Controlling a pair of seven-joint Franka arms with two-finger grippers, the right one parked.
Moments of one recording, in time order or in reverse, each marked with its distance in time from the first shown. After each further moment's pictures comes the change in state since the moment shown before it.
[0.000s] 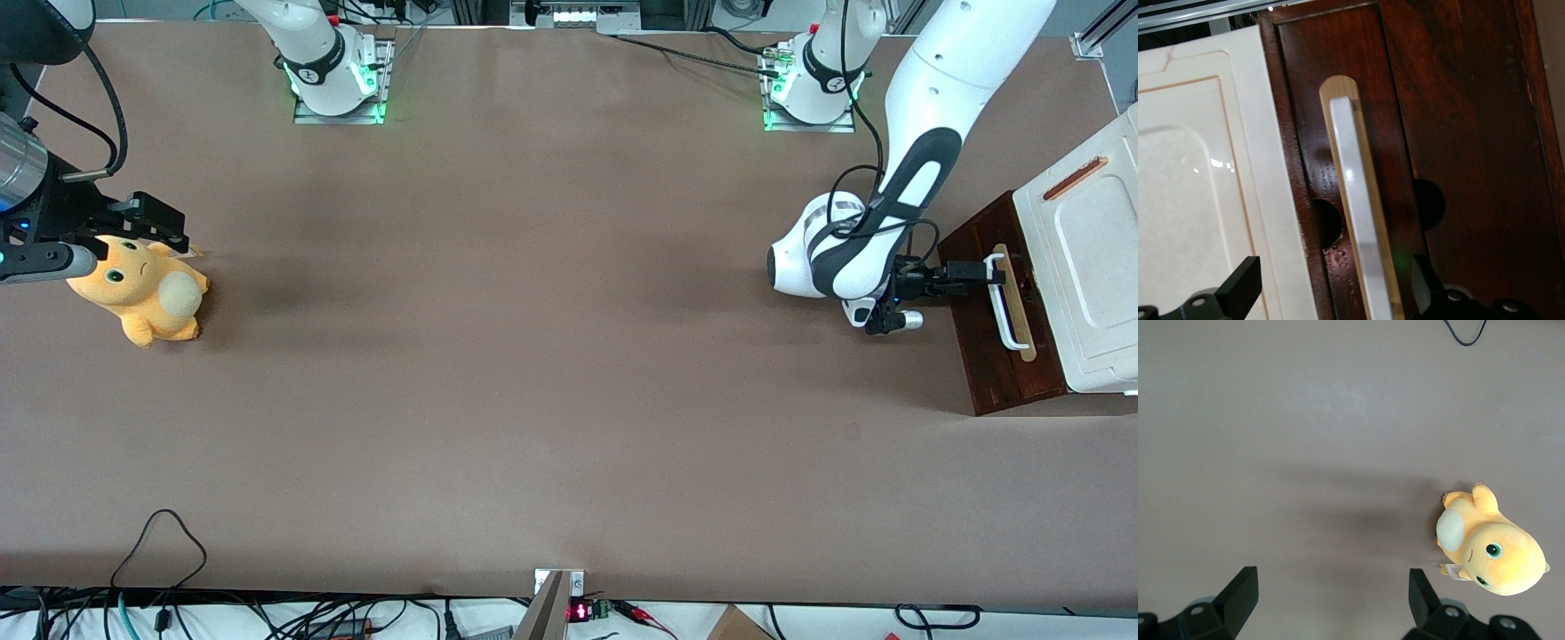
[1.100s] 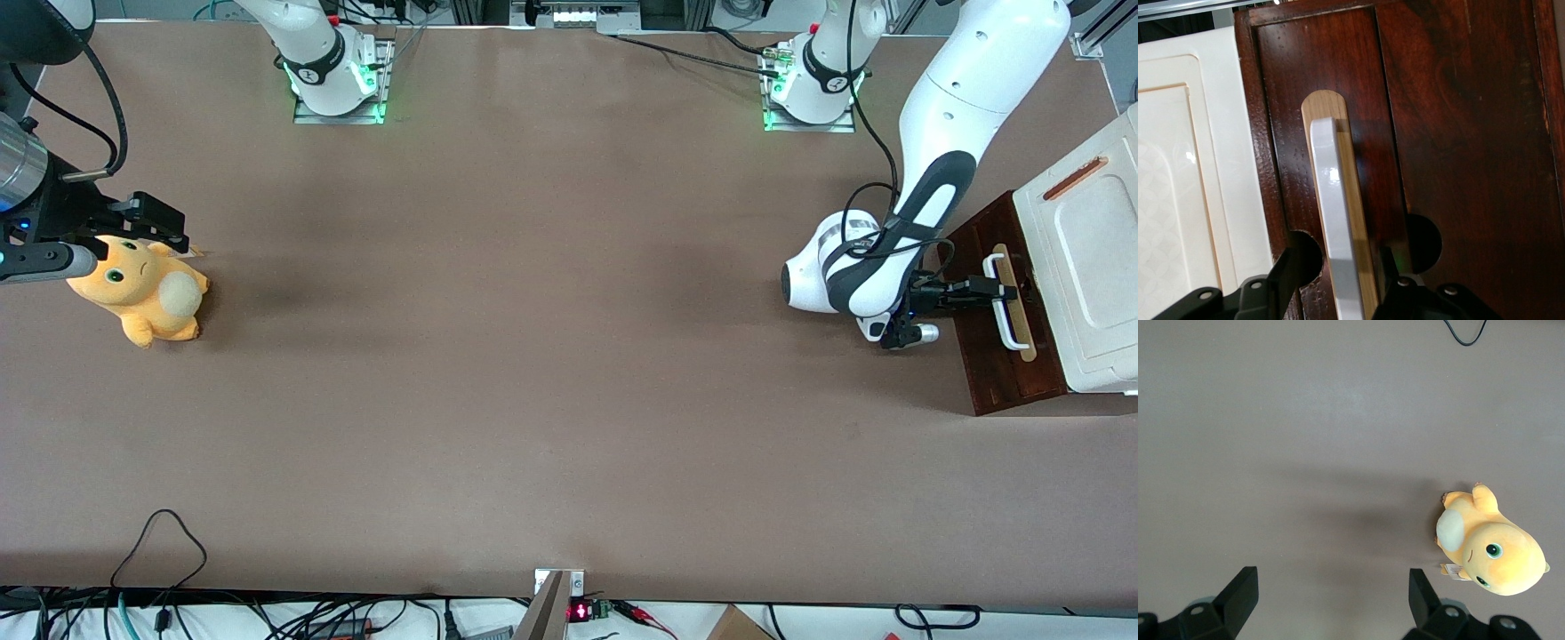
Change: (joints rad) arm 0.060 0.055 -0.007 0.063 0.052 0.006 -0.020
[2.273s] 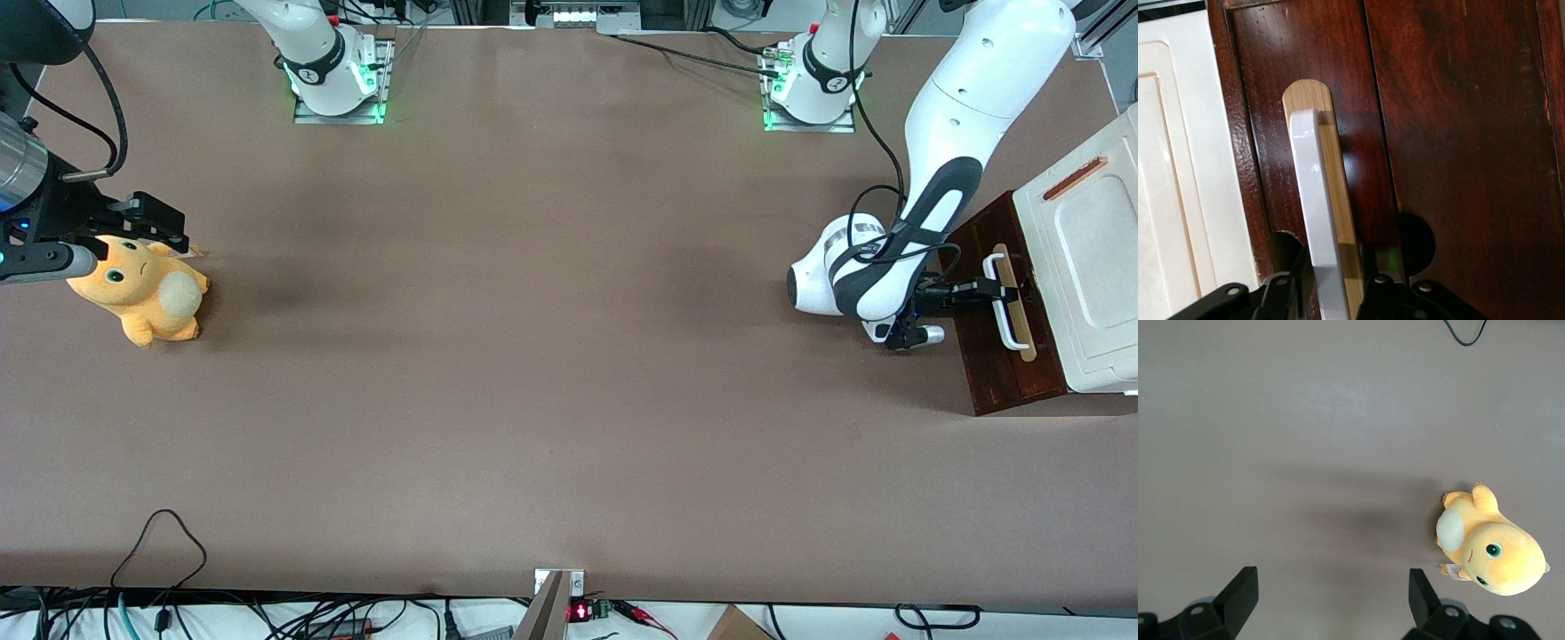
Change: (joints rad) arm 0.022 0.012 0.001 0.005 0.001 0.004 0.000
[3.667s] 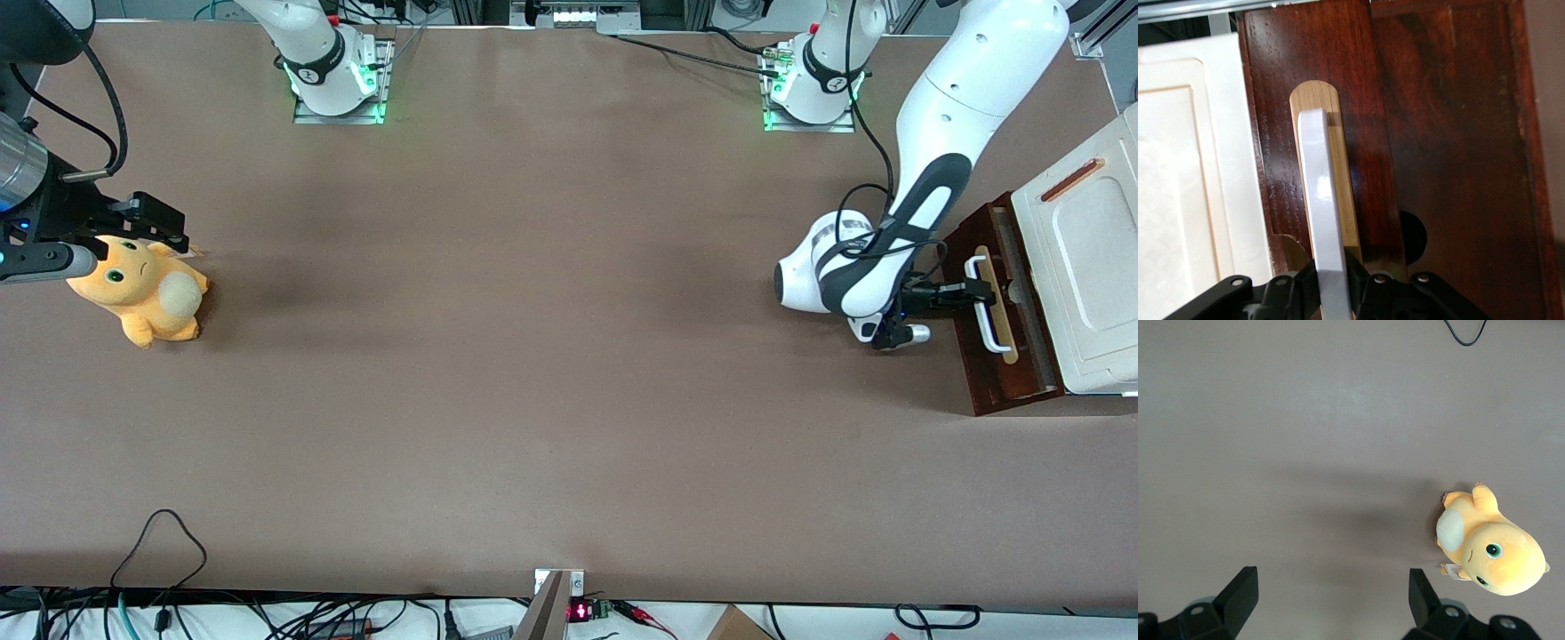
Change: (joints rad) arm -0.019 0.000 -0.056 0.000 -0.014 -0.023 -0.018
